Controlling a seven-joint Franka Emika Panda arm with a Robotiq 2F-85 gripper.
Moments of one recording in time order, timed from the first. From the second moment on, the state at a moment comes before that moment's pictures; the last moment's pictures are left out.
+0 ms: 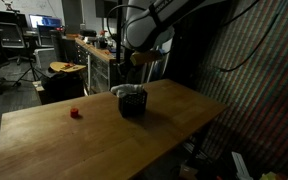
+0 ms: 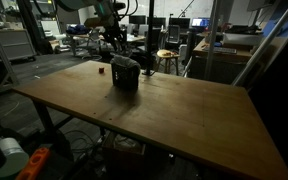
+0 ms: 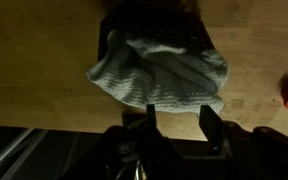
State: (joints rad) arm 0.12 0.15 0.00 -2.04 -0.27 2.50 0.27
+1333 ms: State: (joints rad) arm 0.20 0.25 0.05 -1.96 -0.47 2.50 0.29
